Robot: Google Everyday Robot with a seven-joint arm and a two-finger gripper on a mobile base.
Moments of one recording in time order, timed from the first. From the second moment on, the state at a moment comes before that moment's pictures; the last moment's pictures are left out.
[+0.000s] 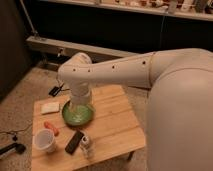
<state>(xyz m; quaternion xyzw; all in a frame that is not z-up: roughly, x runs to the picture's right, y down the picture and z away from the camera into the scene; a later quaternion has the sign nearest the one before) -0.109 0.101 0.703 -0.26 0.23 0.64 0.68</state>
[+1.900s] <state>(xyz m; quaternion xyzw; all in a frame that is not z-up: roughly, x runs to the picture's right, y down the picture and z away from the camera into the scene) -0.080 0.087 0.846 -0.24 0.21 0.59 0.74</state>
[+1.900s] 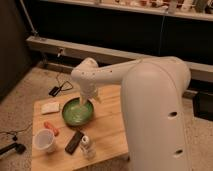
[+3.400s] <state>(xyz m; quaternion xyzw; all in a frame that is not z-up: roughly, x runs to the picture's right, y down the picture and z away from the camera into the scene) -0.077 0.125 0.897 -0.28 0.25 0.56 0.74</state>
